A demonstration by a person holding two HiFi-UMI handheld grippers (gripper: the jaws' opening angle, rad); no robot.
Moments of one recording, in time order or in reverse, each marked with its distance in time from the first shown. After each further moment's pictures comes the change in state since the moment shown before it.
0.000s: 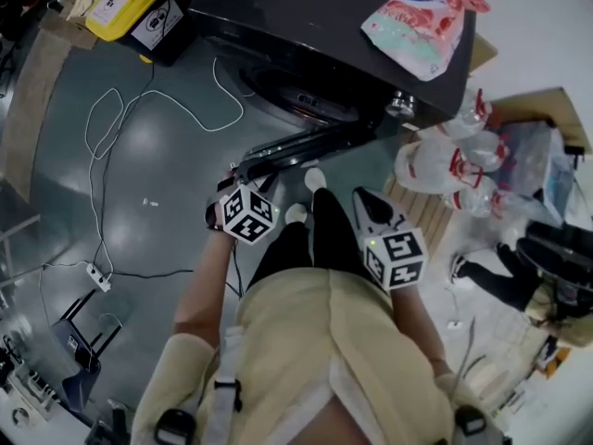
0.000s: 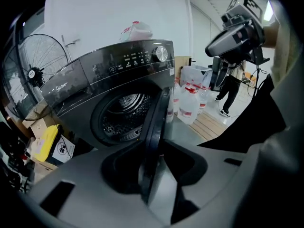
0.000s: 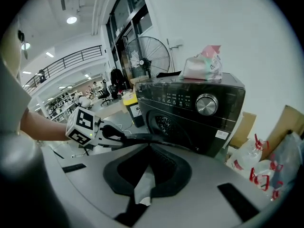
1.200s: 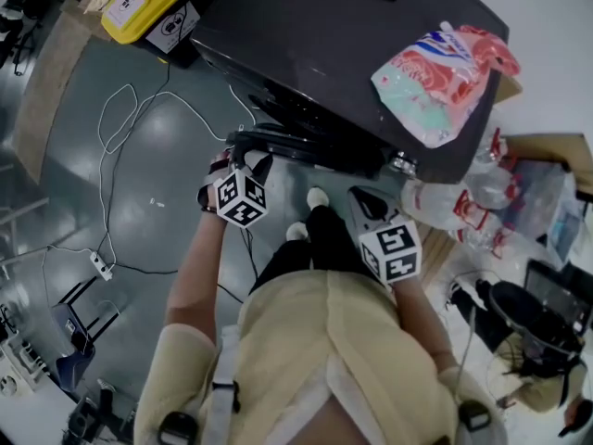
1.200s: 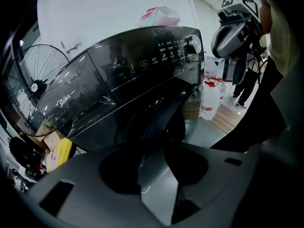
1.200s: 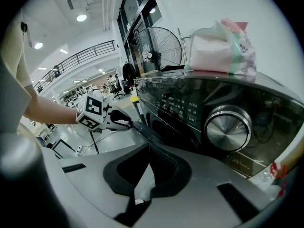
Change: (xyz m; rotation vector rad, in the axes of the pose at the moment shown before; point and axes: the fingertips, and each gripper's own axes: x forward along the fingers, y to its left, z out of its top) left arm 0.045 0.126 0.048 0.066 0.036 0.156; right arm 0.087 -0.056 0.057 -0.120 0.063 0.151
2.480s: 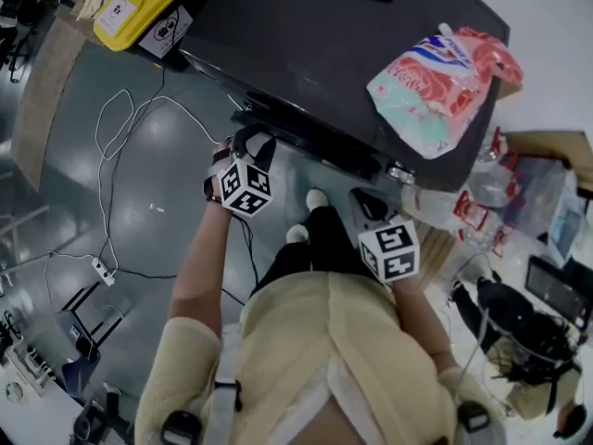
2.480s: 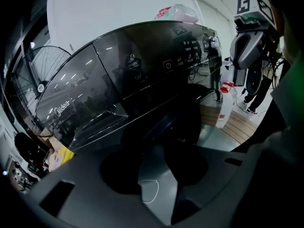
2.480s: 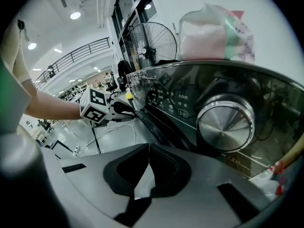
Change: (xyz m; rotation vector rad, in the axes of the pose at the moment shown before) left arm 0.033 0.042 0.033 -0.051 -0.073 0.089; right arm 0.017 -0.023 -0.007 0.033 0.038 -0.034
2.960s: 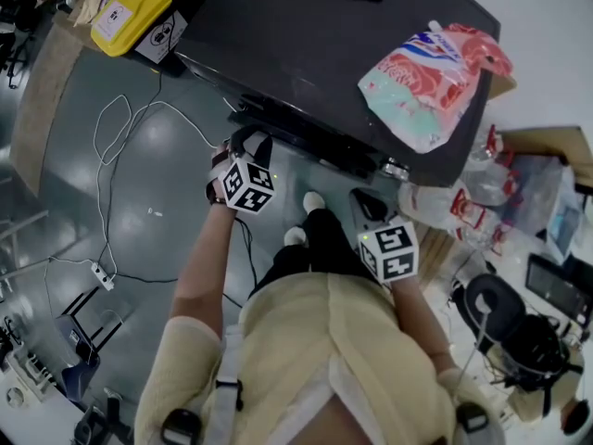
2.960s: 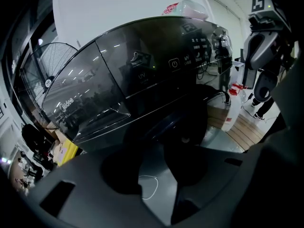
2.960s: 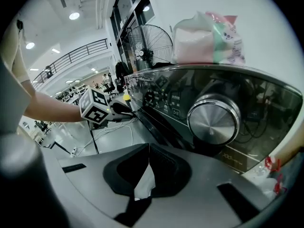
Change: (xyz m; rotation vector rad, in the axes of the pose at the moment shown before) left arm 0.001 0.002 0.000 -0.077 0.045 0.064; right arm -0.011 -0.006 -0.006 0.016 -0.010 -0.032
